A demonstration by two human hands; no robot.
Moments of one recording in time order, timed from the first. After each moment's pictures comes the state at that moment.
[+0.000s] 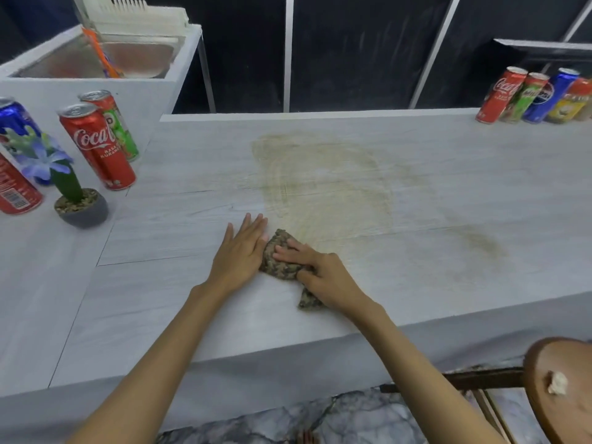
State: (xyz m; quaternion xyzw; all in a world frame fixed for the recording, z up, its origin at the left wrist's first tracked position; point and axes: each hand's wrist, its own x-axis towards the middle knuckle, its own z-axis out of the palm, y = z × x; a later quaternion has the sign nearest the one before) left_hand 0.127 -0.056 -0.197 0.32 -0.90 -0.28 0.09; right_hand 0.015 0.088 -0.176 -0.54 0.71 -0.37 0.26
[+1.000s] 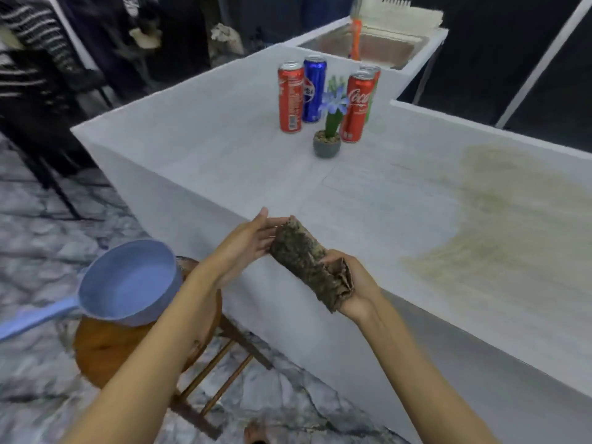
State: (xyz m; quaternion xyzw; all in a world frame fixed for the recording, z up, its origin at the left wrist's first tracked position) left_hand 0.402 0.011 -0.174 0.47 -0.45 -0.67 0.37; right_hand 0.217 0.065 -0.167 -0.17 0.35 -0.41 0.83
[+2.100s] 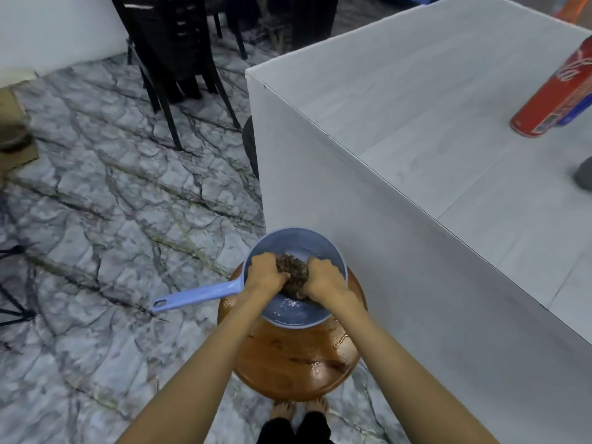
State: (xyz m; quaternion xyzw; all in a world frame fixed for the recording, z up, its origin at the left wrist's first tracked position) left_hand 0.672 -0.002 -0.321 0.82 -0.47 -0.31 0.11; right_hand 0.557 -0.031 -0.300 -0.75 0.57 0.11 0.32
